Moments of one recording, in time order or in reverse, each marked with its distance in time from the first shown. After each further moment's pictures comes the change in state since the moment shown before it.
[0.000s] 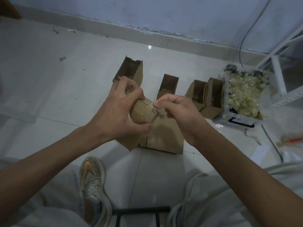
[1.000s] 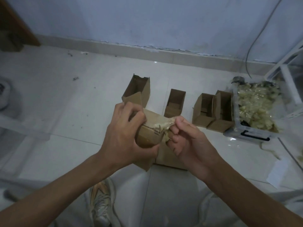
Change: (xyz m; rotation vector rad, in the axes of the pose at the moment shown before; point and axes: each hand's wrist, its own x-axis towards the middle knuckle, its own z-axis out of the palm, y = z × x) left_hand -0.012 0.007 -0.001 0.029 0.256 0.111; right_hand -0.015 0.026 0.008 0.802 -0.192 0.049
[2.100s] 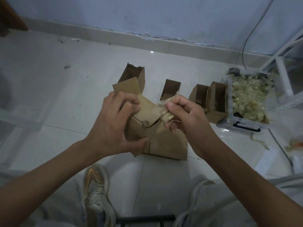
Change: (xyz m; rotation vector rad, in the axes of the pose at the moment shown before) left_hand -0.003 -0.022 0.003 -0.018 -0.068 0.160; right_hand 0.010 -0.023 -0.013 -0.611 0.065 -0.261
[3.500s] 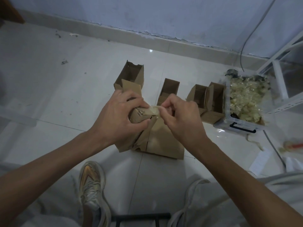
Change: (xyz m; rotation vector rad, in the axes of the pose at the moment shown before) left_hand 0.013 -0.004 0.012 -0.061 -0.130 -0.283; right_hand 0.012 0.013 0.009 -0.996 0.181 -0.209
